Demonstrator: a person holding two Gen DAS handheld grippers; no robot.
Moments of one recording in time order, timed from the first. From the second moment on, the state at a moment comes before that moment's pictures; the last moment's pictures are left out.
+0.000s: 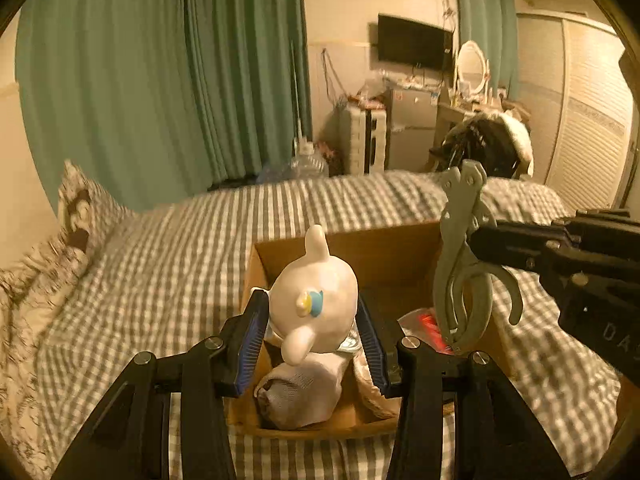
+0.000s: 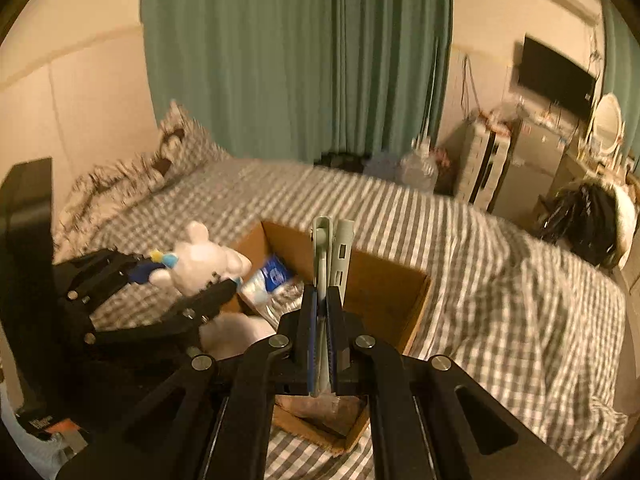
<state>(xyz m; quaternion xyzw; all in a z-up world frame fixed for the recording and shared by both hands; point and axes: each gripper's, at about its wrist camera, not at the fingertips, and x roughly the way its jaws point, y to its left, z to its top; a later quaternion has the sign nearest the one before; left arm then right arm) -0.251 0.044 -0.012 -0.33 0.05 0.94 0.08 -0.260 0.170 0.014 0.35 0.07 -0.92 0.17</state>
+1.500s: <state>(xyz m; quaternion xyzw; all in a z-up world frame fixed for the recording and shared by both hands) -0.172 0.017 0.120 -0.21 0.02 0.98 0.07 -0.134 0.206 0.145 0.24 0.04 -0.97 0.05</state>
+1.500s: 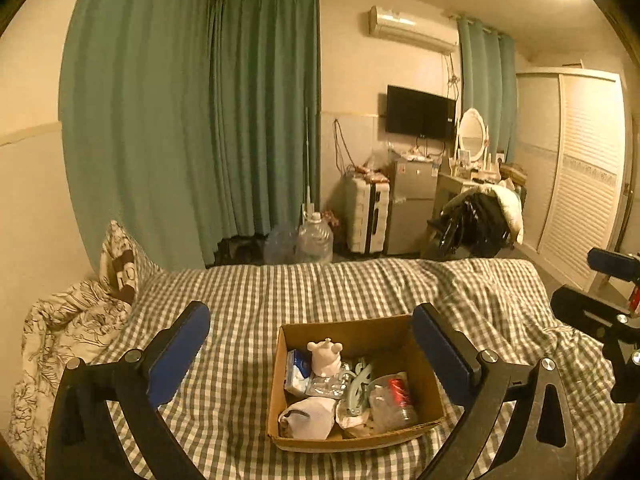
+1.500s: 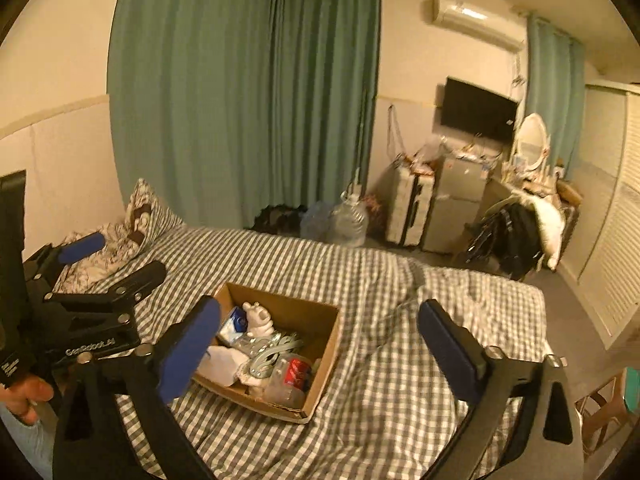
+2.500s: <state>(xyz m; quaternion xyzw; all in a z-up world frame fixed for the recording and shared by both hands) -0.066 0.012 0.021 -0.15 0.04 0.99 0.00 -0.078 0.229 0.014 0.21 0.01 -0.98 -0.02</state>
